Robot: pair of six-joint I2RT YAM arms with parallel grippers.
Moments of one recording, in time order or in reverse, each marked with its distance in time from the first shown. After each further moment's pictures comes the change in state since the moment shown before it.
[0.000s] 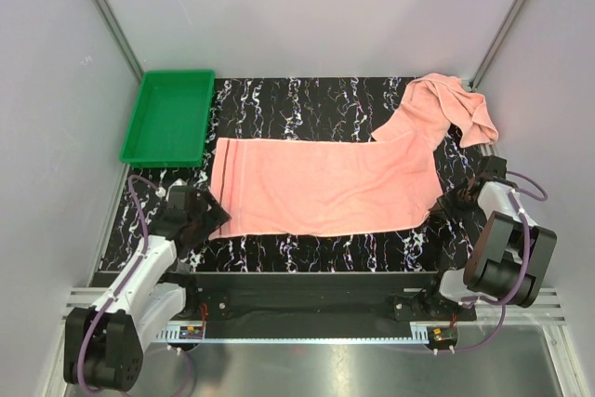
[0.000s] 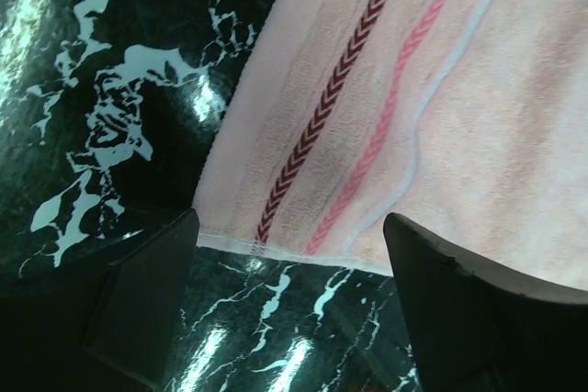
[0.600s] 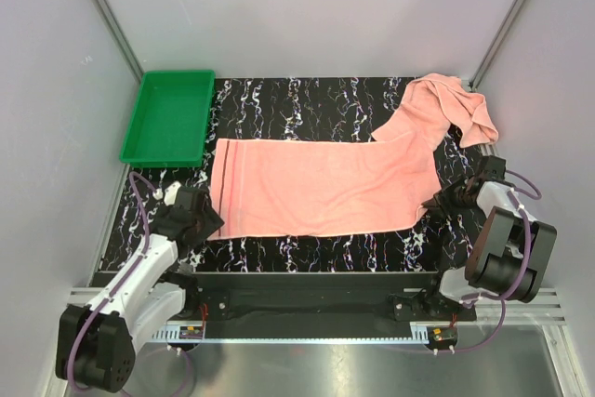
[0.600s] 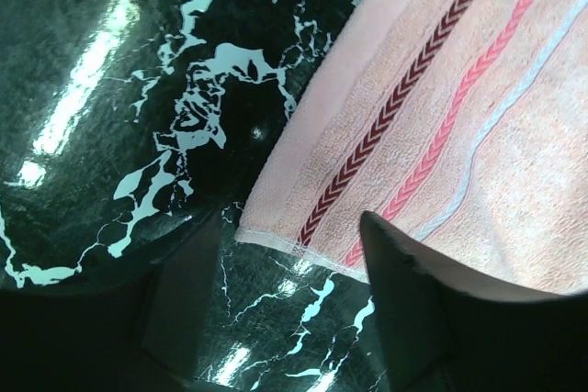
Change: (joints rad) left arm -0.106 -0.002 0.029 -0.117 -0.233 -0.075; right arm 0.000 0.021 -0.017 0.083 -0.147 0.000
